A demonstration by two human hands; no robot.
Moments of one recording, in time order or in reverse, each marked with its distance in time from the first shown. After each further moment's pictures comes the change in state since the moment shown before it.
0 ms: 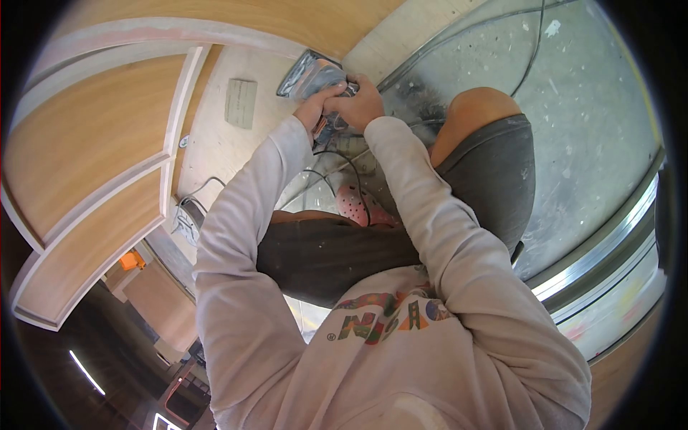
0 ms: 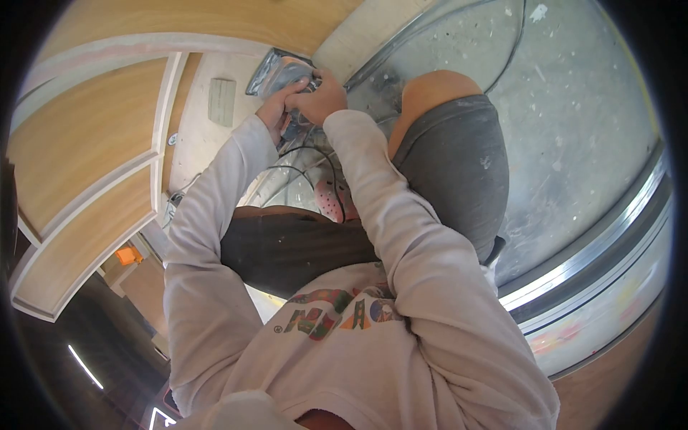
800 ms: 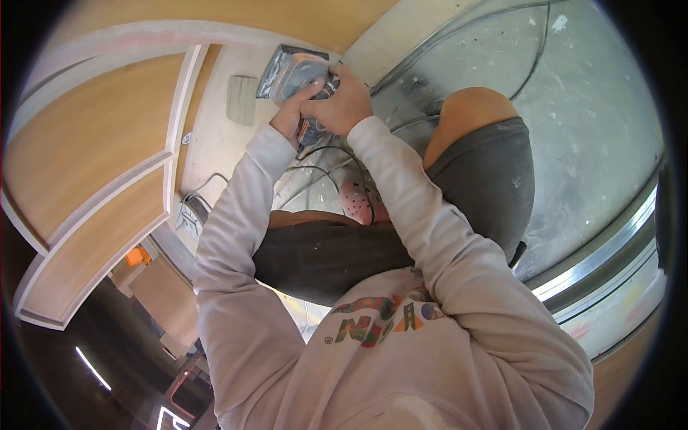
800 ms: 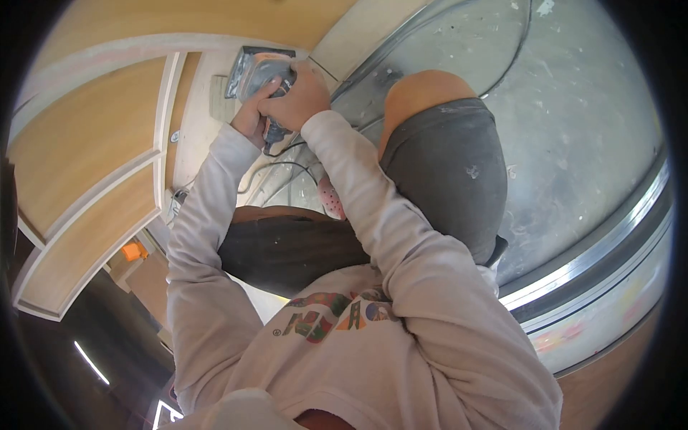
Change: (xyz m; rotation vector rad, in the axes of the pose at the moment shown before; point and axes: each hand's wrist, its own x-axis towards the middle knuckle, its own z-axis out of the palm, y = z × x) left_hand -0.028 0.006 0.000 -0.079 0.022 0.129; right_hand -0.014 -0.018 0.010 -0.165 0.108 -0.281
